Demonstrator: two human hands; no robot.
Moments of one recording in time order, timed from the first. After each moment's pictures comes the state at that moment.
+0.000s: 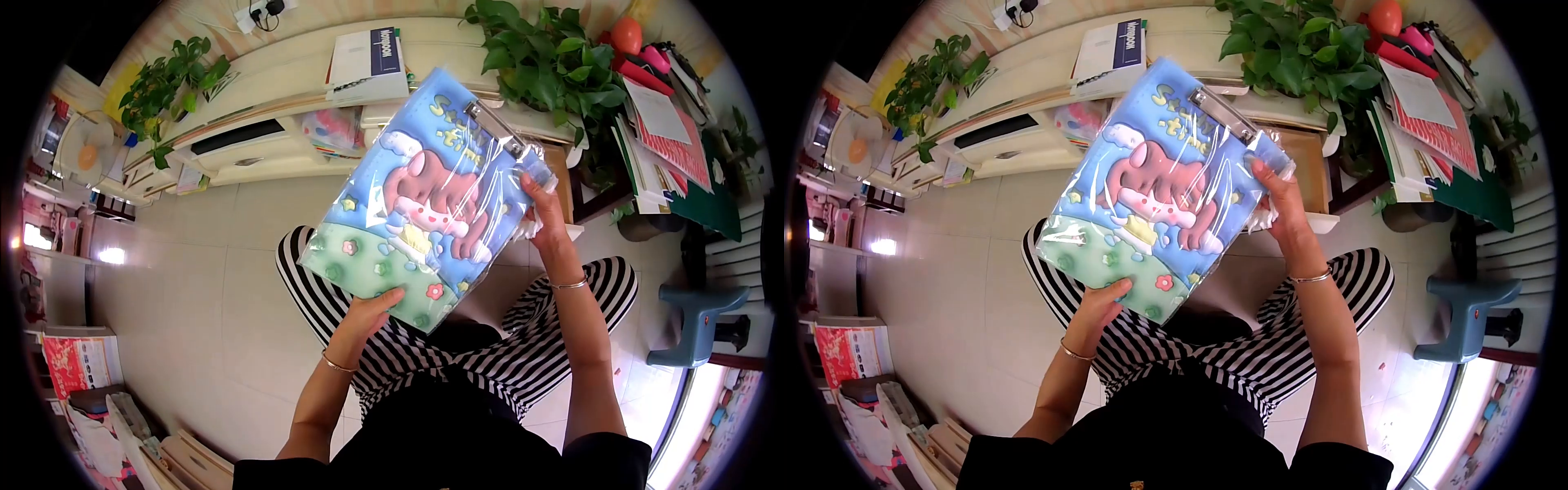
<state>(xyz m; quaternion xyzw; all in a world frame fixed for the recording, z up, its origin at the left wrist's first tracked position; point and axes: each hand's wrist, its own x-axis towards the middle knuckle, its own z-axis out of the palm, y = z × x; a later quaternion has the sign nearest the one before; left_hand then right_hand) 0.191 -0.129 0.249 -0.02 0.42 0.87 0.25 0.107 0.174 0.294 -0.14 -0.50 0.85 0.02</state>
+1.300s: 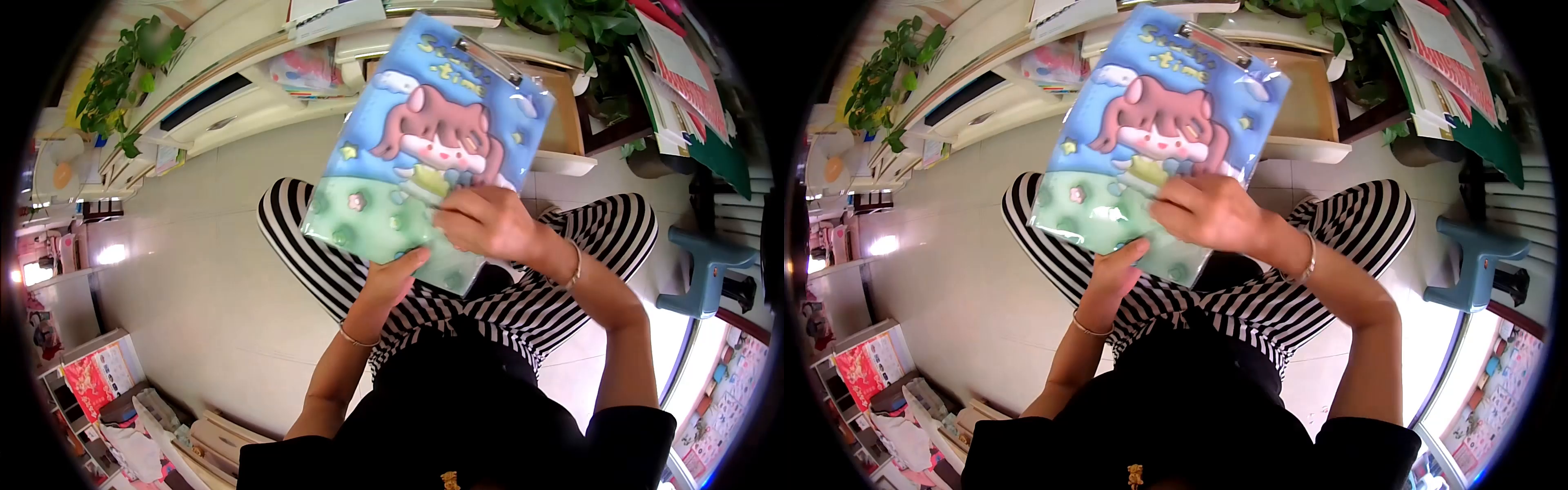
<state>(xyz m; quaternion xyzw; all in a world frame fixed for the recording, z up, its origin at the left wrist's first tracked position) 0.211 -0.090 0.229 -0.04 0.38 0.89 0.24 0.165 0.109 0.281 0.41 -0.85 0.21 0.25</state>
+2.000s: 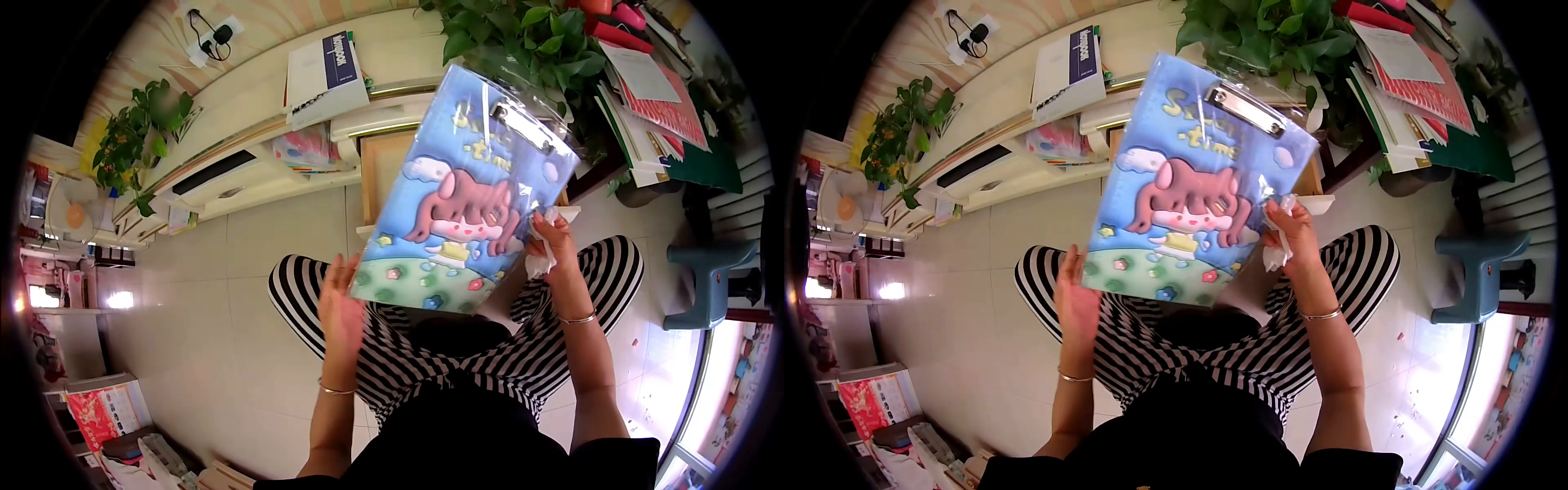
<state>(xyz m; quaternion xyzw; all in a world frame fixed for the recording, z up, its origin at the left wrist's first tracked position) 0.164 -0.127 0.246 0.03 0.44 0.90 0.08 0.174 0.216 0.257 -0.20 -0.42 0.89 0.03</state>
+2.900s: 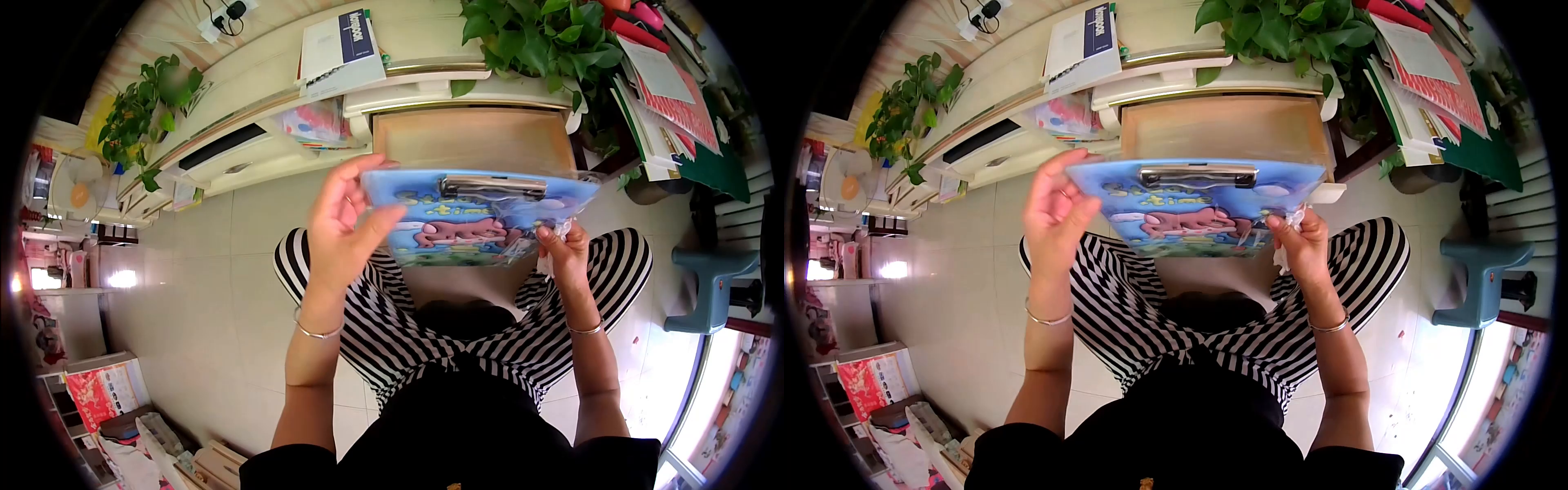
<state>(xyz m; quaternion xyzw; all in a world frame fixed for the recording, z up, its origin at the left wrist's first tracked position) 0.101 -0.076 0.360 0.19 0.56 0.81 0.00 0.205 0.193 0.267 -0.14 -0.65 0.74 0.11</state>
